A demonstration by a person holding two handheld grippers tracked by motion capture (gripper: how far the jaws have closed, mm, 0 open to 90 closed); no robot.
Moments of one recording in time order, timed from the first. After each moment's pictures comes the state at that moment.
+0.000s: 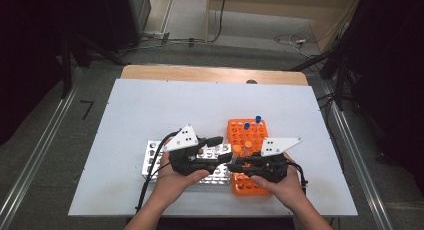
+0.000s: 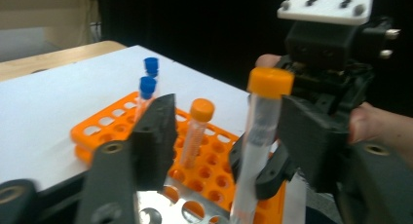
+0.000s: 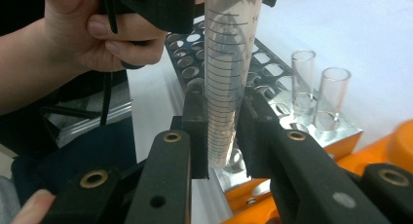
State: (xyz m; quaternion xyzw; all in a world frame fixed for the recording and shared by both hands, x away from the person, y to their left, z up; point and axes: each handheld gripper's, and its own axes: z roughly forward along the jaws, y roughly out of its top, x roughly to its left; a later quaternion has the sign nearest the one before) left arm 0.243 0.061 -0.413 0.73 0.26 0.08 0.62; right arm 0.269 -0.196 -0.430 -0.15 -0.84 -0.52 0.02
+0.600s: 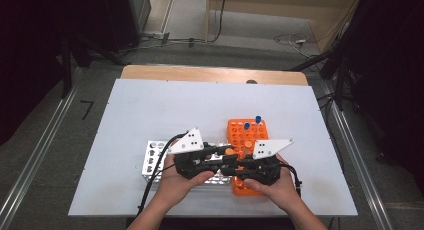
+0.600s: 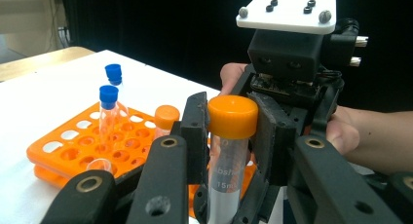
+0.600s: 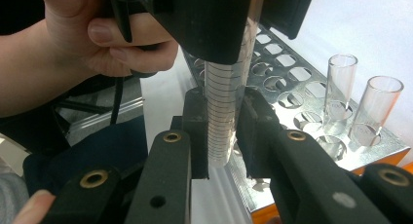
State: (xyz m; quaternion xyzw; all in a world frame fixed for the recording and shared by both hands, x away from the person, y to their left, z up) left arm 0.240 0.051 -0.411 0.74 0.22 0.06 0.63; right arm 0.264 -0.181 -0.431 -0.14 -0.85 -0.51 0.03
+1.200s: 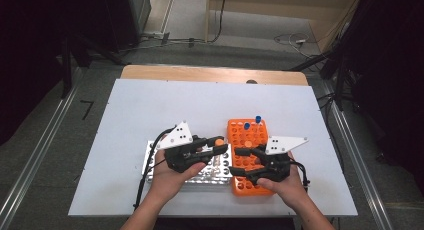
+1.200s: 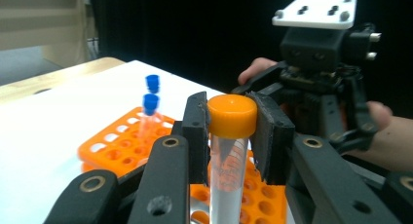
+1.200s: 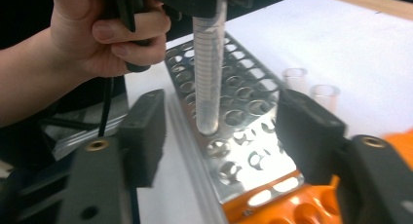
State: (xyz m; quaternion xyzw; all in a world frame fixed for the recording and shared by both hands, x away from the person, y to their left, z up) left arm 0.248 0.075 -0.406 0.73 0.25 0.10 0.63; right arm 0.270 -0.205 -0.424 -0.16 -0.83 -0.54 0.00
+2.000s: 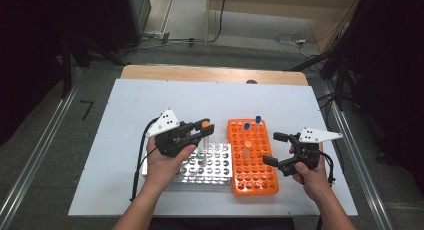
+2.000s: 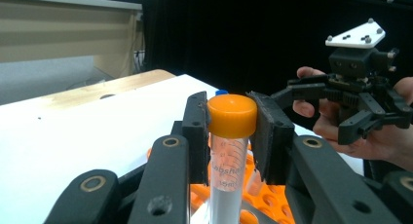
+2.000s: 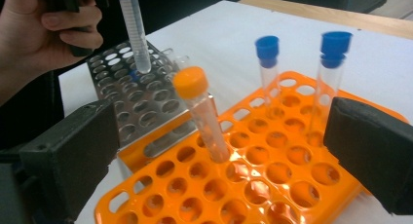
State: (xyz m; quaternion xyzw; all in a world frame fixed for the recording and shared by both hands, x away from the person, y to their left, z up) left arm 0.276 0.097 -0.411 0.69 0.30 0.15 0.64; right arm 0.302 -0.282 -0.434 -0.25 -0.80 -0.54 -0.05
